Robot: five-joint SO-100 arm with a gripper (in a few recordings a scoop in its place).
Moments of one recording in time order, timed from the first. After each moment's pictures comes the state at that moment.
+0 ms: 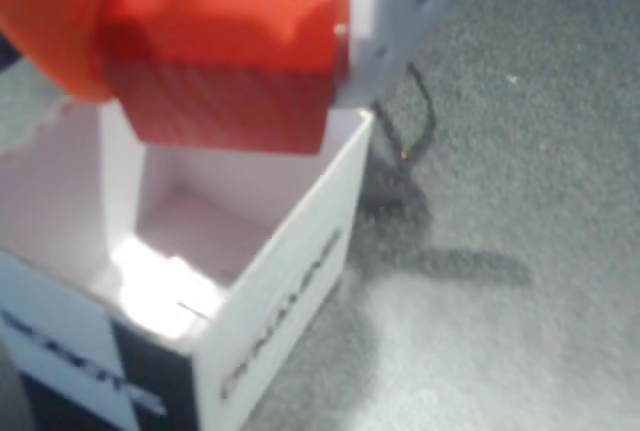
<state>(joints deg) 66.0 120.4 116.5 98.1 85.3</state>
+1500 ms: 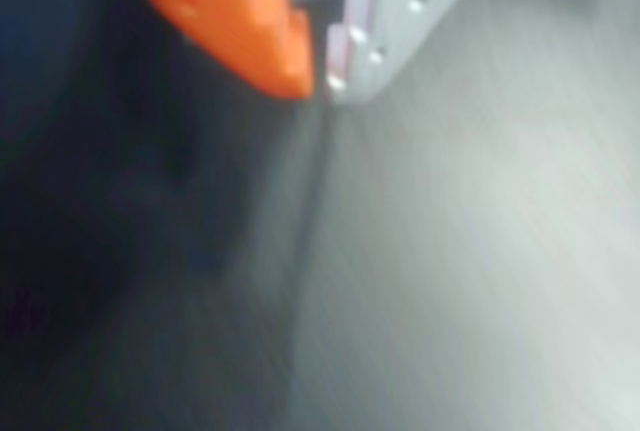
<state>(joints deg) 32.1 117.7 111.9 70.8 68.6</state>
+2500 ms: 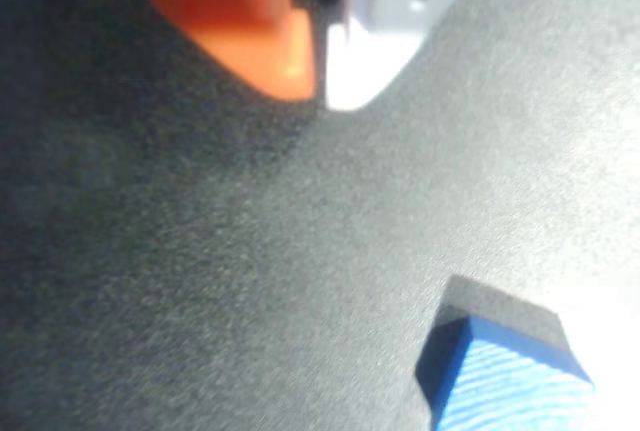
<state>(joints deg) 0.4 166.6 149.3 67.0 68.6</state>
